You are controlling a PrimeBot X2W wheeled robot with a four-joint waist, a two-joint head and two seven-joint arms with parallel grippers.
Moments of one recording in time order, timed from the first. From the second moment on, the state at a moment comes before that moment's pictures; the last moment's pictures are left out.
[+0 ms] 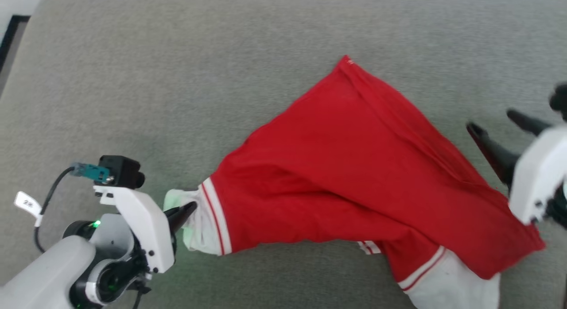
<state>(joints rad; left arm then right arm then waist) -0.43 0.79 -0.76 -0.04 -1.24 0.23 0.38 -0.30 -0.32 -0.05 -0.42 0.44 0.13 1.02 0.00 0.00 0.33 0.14</state>
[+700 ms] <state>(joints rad) -0.60 0.59 -0.85 0.14 -1.19 0.09 0.41 -0.89 -0.43 0.37 0.47 0.55 0.13 1.01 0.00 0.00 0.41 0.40</state>
